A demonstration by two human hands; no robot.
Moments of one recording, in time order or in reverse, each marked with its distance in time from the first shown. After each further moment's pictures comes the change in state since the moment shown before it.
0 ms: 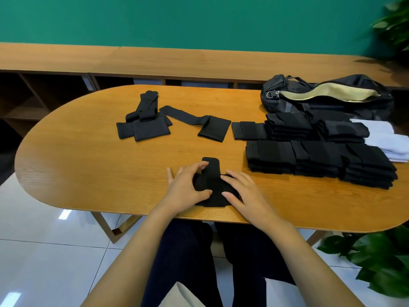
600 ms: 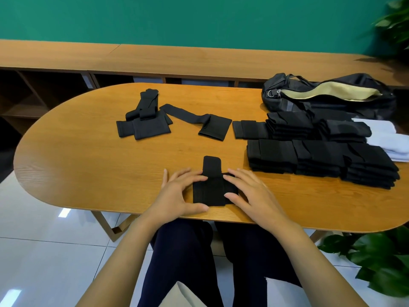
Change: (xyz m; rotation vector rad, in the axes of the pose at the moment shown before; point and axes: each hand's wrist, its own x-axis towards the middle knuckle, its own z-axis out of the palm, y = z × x) left_hand -0.019 -0.032 -0.009 -0.038 -0.088 0.209; right_hand -0.007 0.000 -0.013 -0.069 -0.006 -0.036
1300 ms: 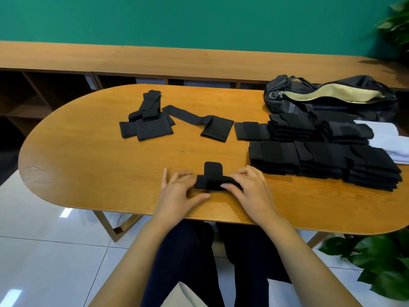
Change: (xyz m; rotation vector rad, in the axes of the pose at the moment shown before) left_hand -0.002 0.005 0.010 0.189 0.241 0.002; right_hand 0.017 -0.013 0.009 0.070 0.287 0.062
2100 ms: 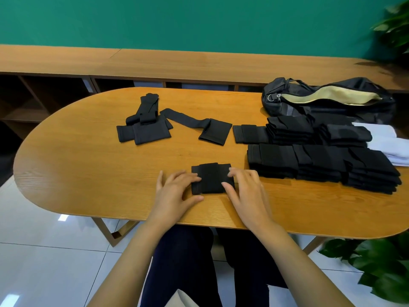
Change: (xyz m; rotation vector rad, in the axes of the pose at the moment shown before) left_hand 0.010 -0.006 -0.006 0.080 -0.047 -0.028; right_hand -0.002 -0.007 0.008 -0.055 0.096 0.033
